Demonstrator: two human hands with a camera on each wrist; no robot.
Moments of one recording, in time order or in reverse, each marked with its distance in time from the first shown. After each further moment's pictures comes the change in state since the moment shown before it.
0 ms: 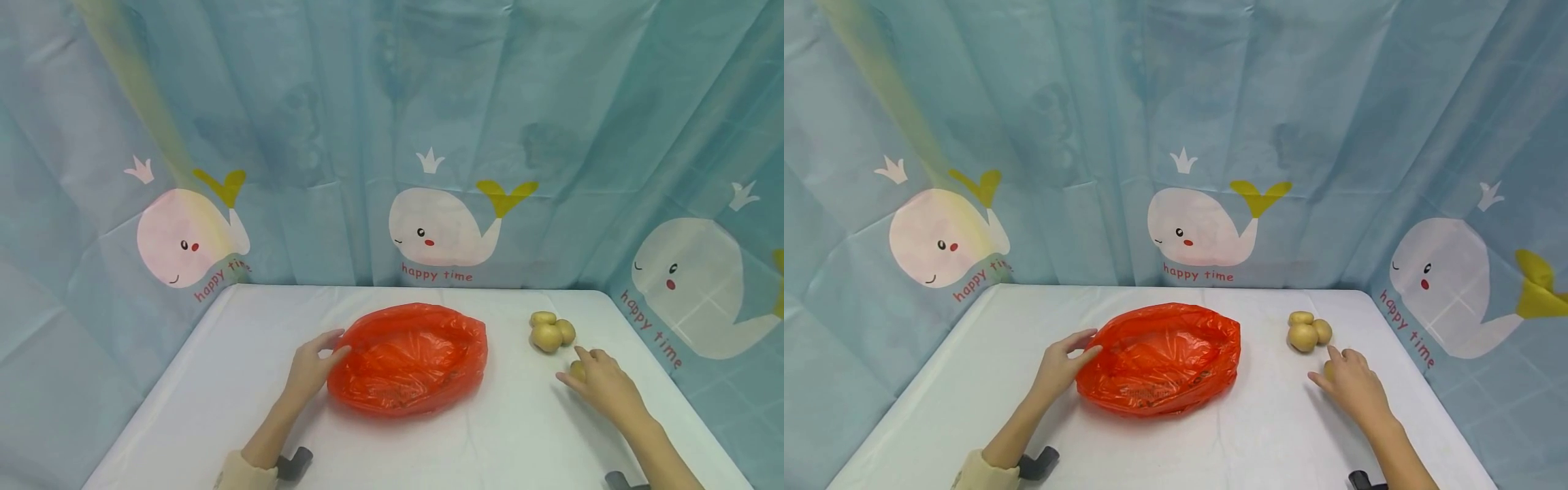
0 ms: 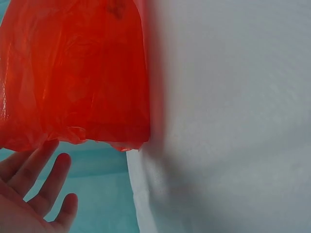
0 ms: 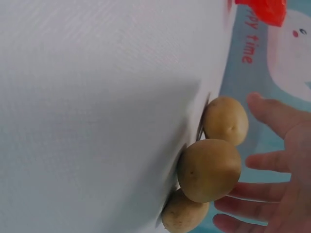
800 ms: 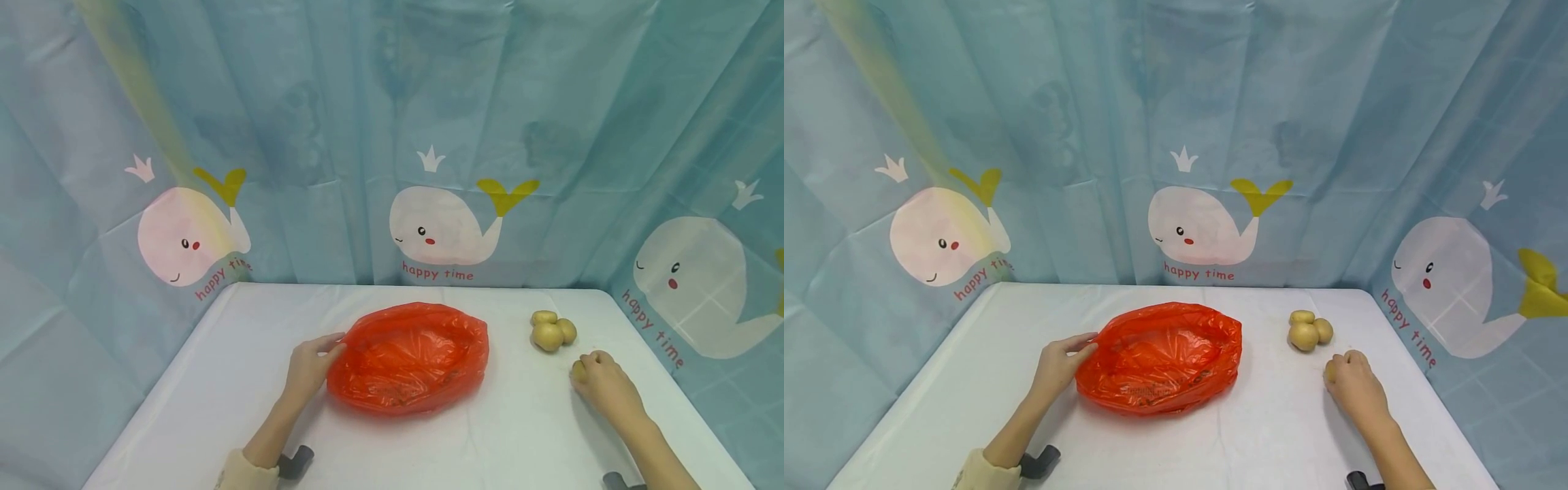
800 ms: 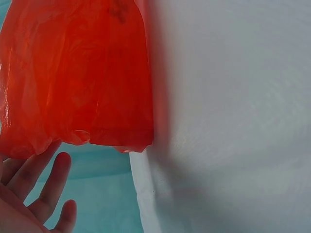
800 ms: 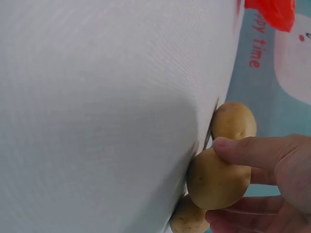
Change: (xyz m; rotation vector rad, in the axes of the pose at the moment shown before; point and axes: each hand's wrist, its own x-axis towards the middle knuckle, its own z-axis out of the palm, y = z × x) left_hand -0.002 0.004 -0.002 0.062 0.037 -0.009; right_hand -0.006 -0.001 0.005 -0.050 0.103 -0.035
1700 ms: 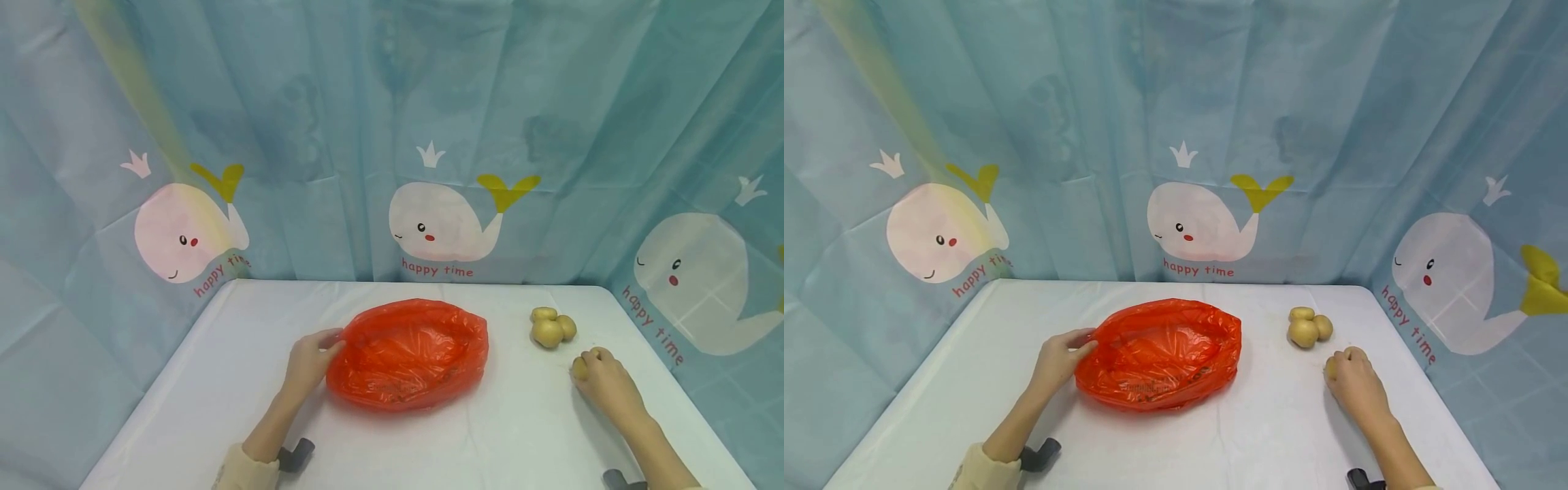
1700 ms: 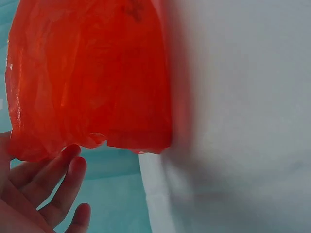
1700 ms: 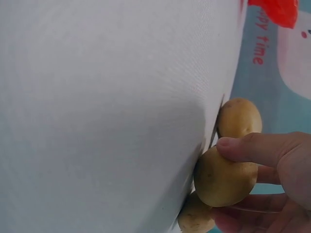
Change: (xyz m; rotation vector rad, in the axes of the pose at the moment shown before) left_hand 0.003 0.006 -0.001 0.048 -0.027 -0.031; right_hand 0.001 0.005 0.006 0.004 0.008 0.014
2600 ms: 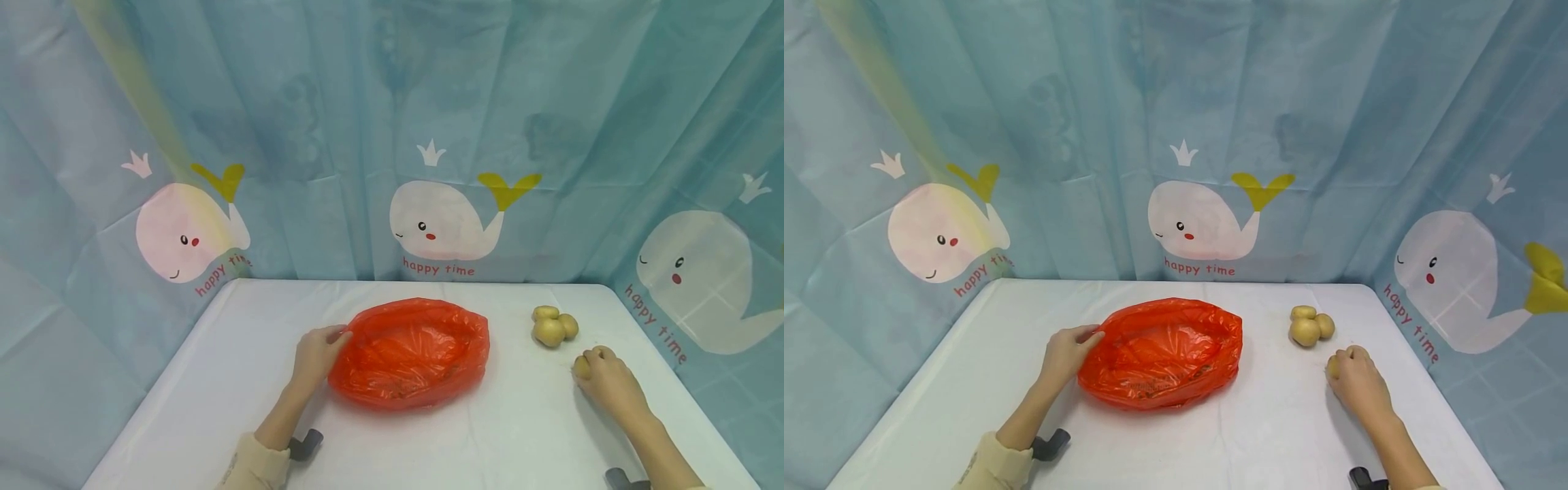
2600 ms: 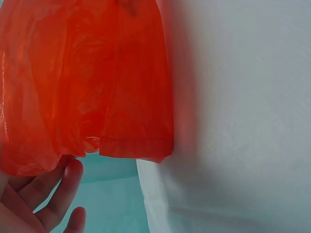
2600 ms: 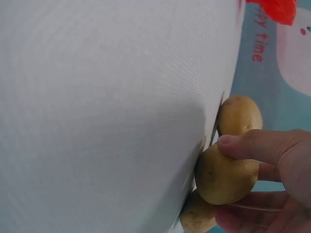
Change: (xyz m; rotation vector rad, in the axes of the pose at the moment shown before) left_hand 0.012 0.006 0.009 0.064 0.016 -0.015; right_hand 0.002 0.003 0.001 -0.006 -0.030 0.019
